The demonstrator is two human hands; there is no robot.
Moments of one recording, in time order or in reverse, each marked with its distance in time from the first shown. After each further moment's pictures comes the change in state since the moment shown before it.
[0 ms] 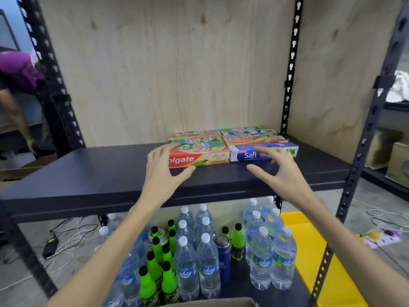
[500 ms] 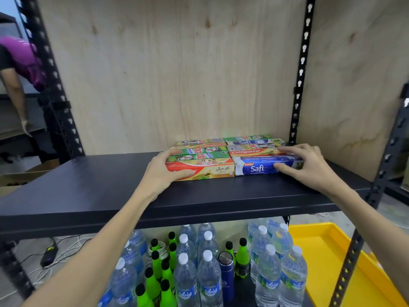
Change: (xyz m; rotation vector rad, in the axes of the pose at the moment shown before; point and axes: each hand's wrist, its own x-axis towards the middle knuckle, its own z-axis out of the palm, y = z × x) left_hand 0.067 -0.030 0.007 -0.120 -0.143 -0.179; right_hand 0.076 0.080 -0.032 -0.275 -0.091 0.098
